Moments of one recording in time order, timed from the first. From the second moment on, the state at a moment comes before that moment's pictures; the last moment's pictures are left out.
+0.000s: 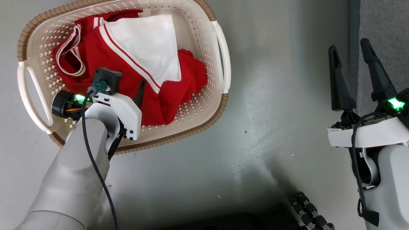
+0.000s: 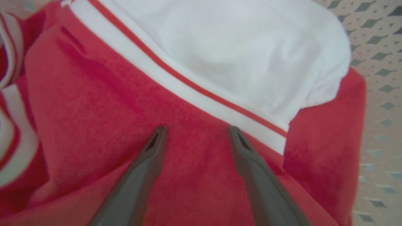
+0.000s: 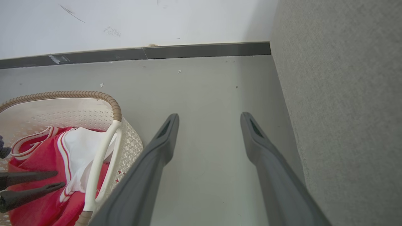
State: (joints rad) left arm -0.87 0.06 -0.38 0.88 -0.25 -0.08 -0.05; right arm -0.36 -0.04 -0.04 -0.10 0.07 0.13 -0.25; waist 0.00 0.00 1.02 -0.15
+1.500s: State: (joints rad) left arm -0.94 0.04 -0.40 0.99 -0.27 -0.11 -0.14; right arm -0.41 -0.04 -0.05 -0.11 0.06 0.13 -0.26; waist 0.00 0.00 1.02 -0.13
